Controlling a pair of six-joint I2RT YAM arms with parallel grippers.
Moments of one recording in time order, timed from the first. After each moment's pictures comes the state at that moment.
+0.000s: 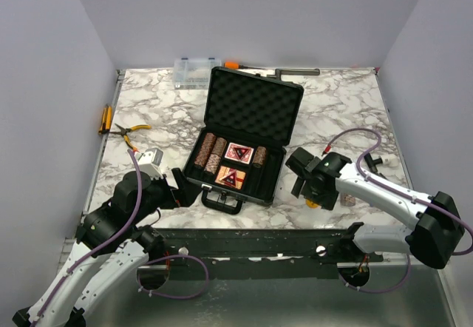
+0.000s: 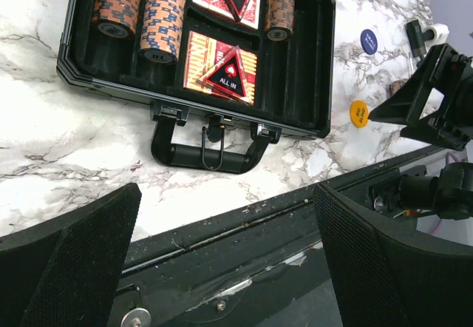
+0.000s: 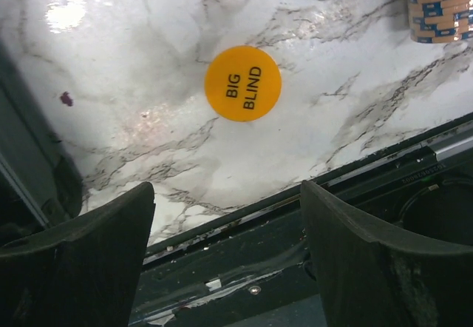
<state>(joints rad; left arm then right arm) -0.63 0.35 0.72 -0.88 -0.03 -0.67 0.78 1.23 0.87 -1.13 0.34 1.24</state>
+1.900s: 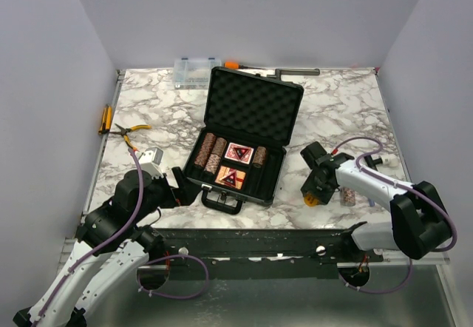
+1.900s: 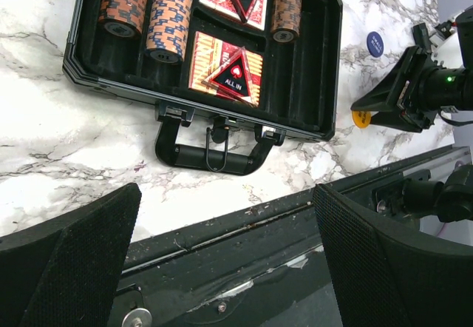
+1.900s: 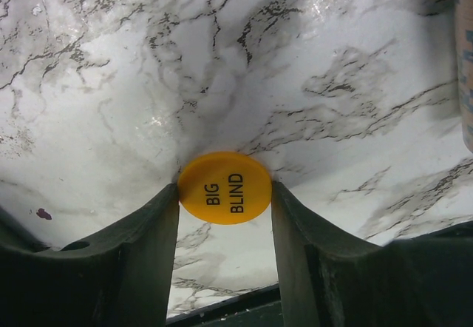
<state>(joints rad) -0.61 0.37 0.72 -0.88 -0.03 -0.67 0.49 1.35 0.66 -0.77 0.21 1.08</state>
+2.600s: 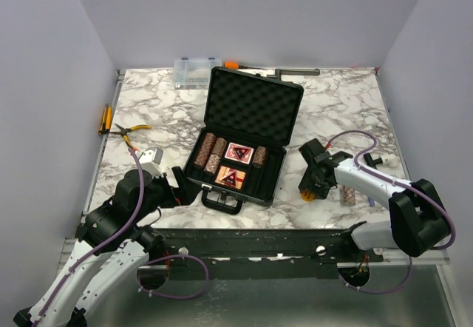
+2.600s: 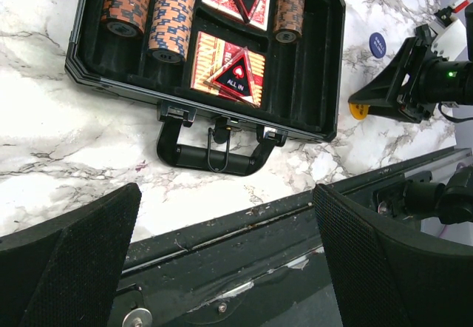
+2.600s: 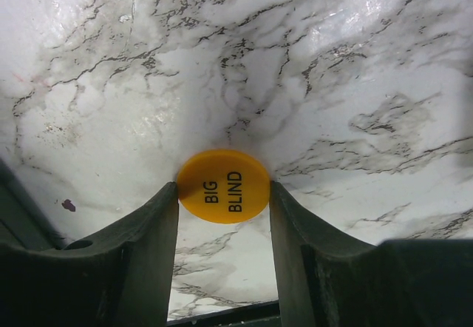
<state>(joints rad) -0.61 0.37 0.72 -0.88 -0.03 -0.67 0.49 1.35 0.68 -0.70 0.20 0.94</state>
